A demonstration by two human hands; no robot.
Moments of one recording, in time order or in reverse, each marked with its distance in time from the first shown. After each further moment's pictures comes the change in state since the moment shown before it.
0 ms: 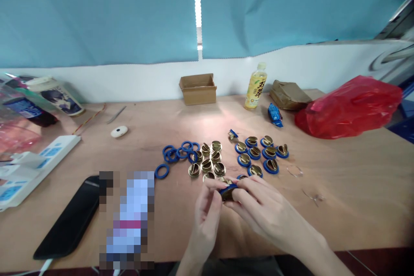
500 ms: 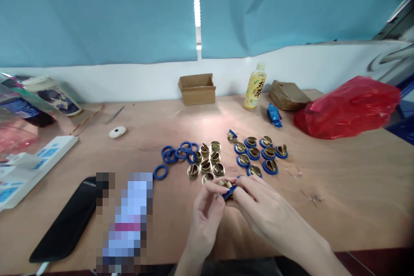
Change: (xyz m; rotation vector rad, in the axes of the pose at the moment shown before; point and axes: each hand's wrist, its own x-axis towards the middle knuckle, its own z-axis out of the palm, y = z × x) left_hand 0.002 -0.001 -0.003 -0.022 -0.066 0.026; right_hand 0.005 -0.002 -0.008 0.016 -0.072 0.059
